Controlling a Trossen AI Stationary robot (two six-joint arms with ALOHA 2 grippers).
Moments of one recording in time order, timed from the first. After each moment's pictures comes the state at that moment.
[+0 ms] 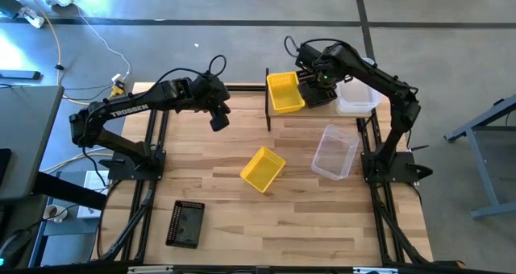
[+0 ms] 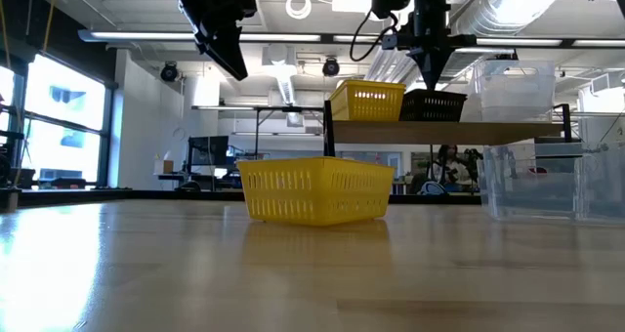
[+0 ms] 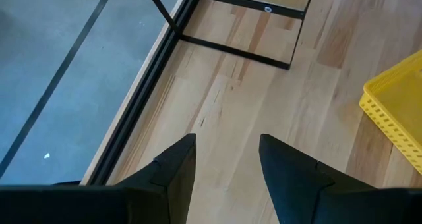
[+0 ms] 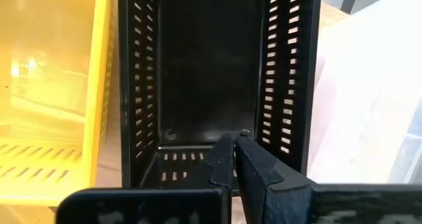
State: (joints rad) left arm 0.51 1.34 1.24 -0.81 -0.19 0.11; right arm -0.59 1.76 1.88 -1.57 0.25 0.59
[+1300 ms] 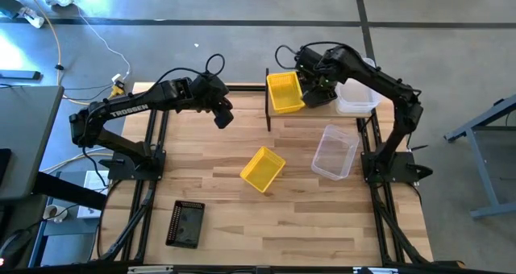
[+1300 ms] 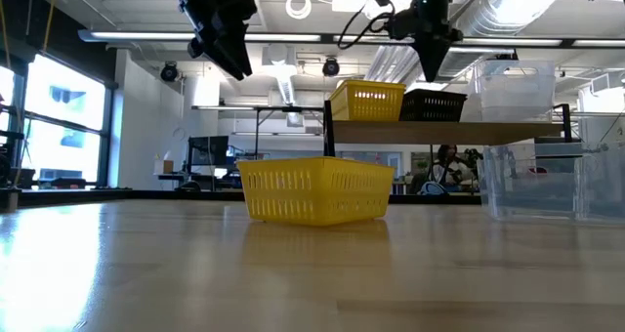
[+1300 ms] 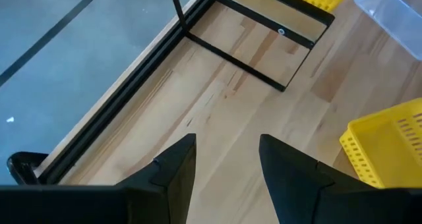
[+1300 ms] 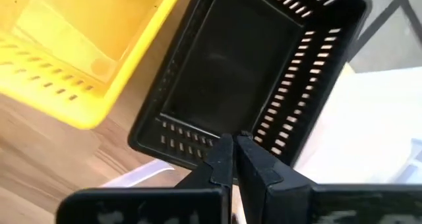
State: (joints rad) left arm 0.51 1.34 1.24 -0.79 -0.19 -0.14; right arm -0.54 1.72 1.88 -1.57 0.27 0.20
